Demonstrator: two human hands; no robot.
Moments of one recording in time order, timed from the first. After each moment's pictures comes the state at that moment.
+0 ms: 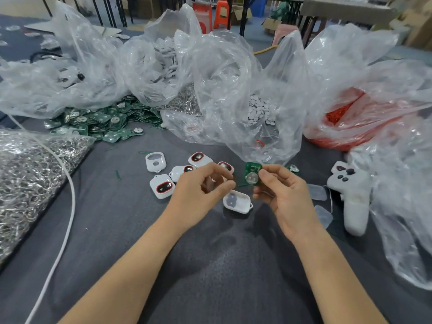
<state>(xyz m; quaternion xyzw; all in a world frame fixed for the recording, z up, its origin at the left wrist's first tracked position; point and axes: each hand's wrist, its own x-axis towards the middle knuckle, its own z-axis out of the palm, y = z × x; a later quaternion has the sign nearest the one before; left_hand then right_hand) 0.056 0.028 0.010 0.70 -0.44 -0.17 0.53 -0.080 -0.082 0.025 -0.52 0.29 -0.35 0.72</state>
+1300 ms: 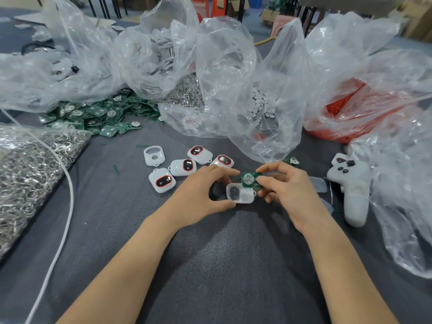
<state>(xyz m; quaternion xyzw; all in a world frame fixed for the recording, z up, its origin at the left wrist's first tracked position) 0.066 0.031 0.004 0.70 -0.59 -0.16 0.36 -0.088 -0.093 0.025 -0.63 0.37 -0.25 0.63</state>
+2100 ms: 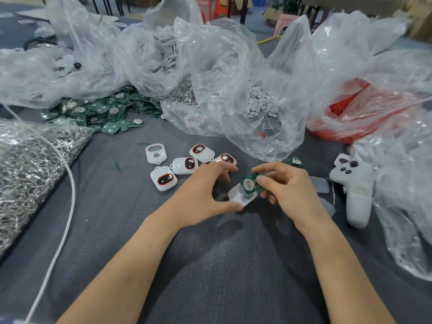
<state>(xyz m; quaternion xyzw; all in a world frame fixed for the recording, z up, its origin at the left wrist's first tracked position) 0.062 0.031 0.002 0.71 -0.57 -0.18 0.38 -0.090 -0.091 0.023 -0.71 0.35 -0.24 0.56</state>
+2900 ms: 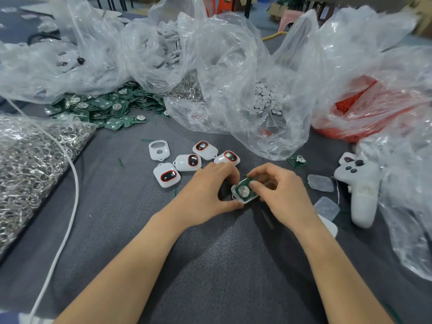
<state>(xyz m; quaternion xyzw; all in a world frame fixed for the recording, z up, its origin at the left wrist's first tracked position) 0.060 0.028 -0.001 0.69 -0.61 -0.12 0.36 -0.081 -0.081 0.016 -0.82 0.35 -0.20 0.41</state>
